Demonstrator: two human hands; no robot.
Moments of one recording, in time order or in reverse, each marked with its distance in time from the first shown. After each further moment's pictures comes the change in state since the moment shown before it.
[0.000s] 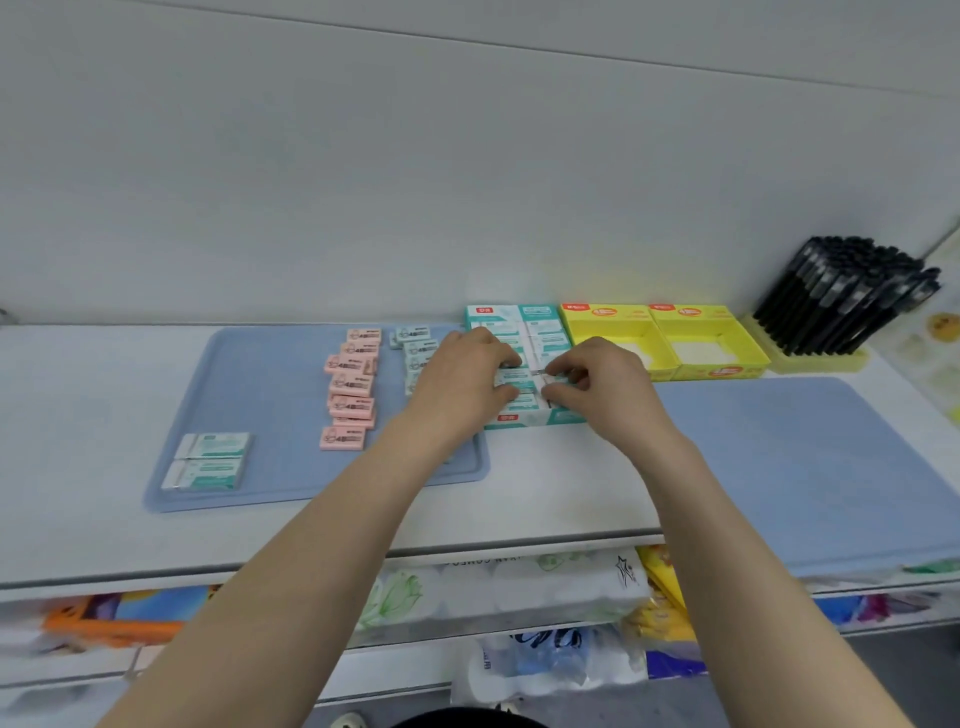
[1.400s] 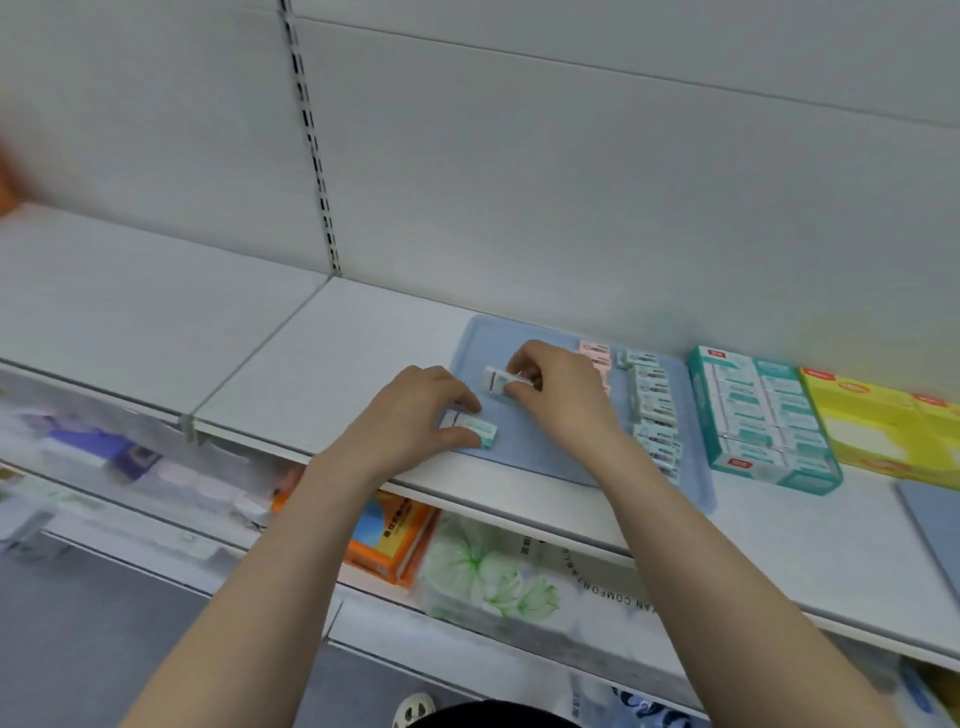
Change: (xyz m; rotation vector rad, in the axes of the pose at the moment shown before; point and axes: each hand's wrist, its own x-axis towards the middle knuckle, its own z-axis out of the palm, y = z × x) left_hand -0.185 -0.170 -0.111 0.001 0.015 -0.273; right_hand -0.003 -0.228 0.109 0.184 -0.164 -0.355
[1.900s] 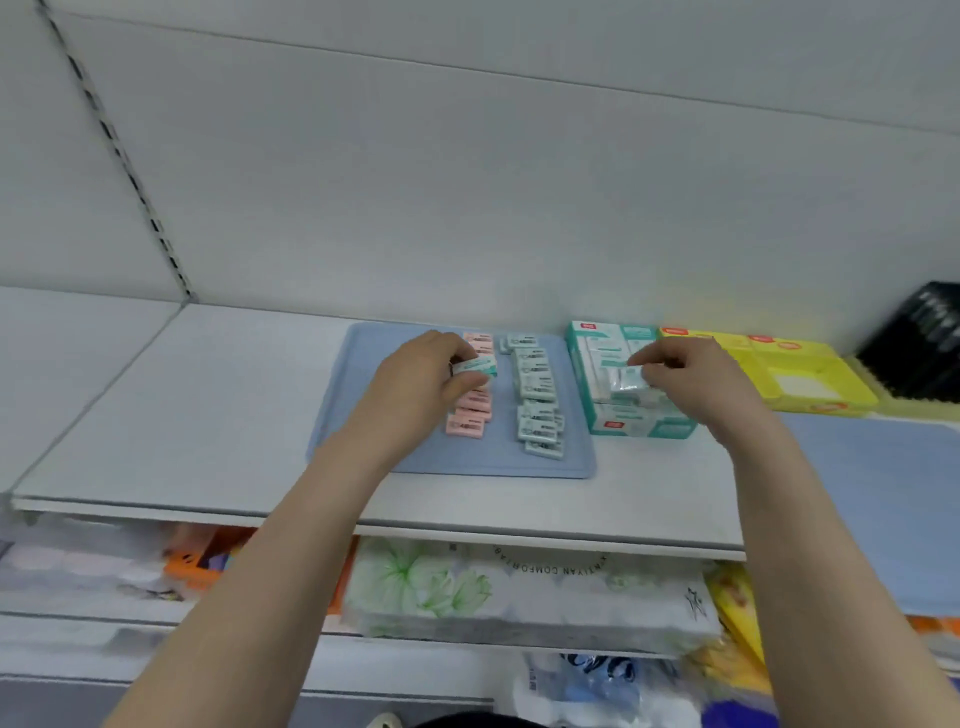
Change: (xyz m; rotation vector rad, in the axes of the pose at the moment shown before) left_hand 0.061 0.105 0.023 -0.143 0.134 0.125; right_hand -0.078 0.136 -0.152 0.108 0.210 0.541
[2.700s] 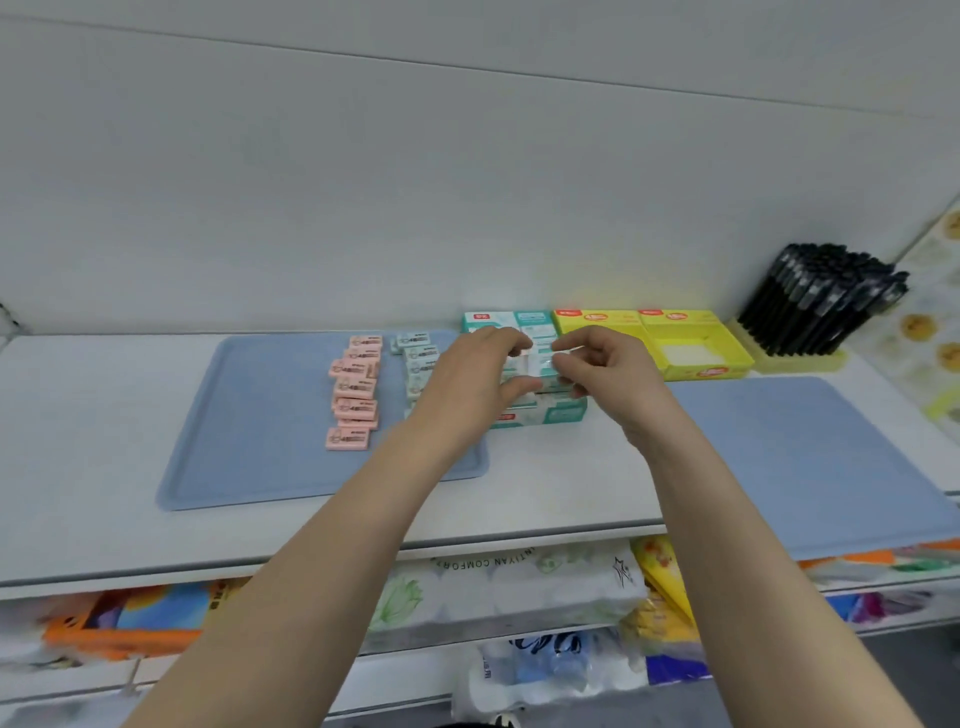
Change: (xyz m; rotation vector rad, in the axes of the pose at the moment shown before) left_hand 0.051 0.112 0.092 -0.035 -0.122 0.168; right_hand -0.007 0.040 -0.016 0.437 0.022 -0.004
